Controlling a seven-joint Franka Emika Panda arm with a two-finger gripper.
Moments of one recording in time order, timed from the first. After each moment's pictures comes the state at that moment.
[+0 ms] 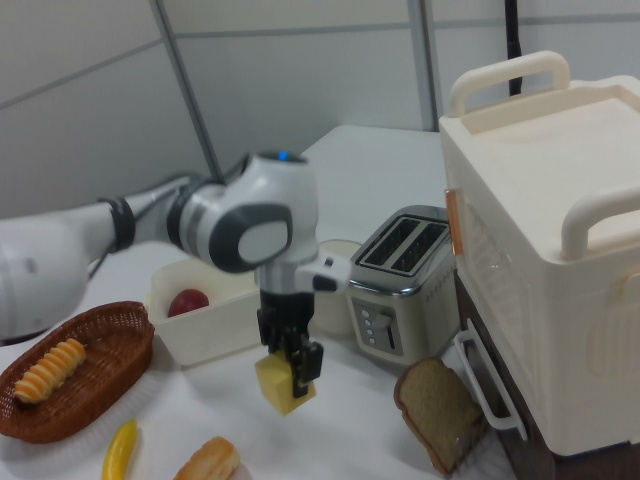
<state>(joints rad) 0.04 0.33 -0.12 -1.60 0.06 1.68 0.18</state>
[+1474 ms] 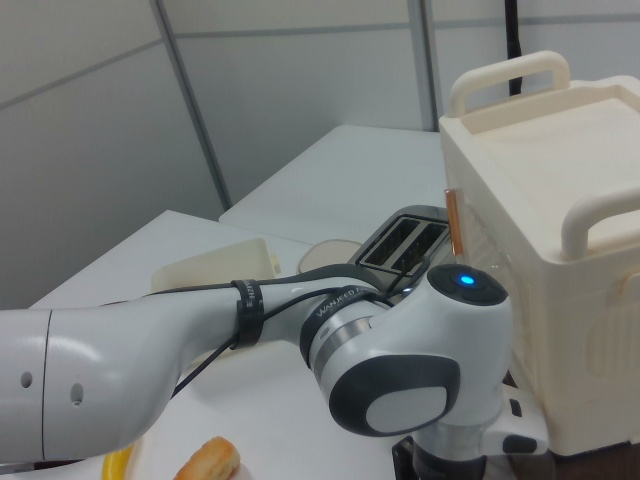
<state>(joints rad) -0.45 0.37 -0.12 -1.63 0.01 1.81 -0.38</state>
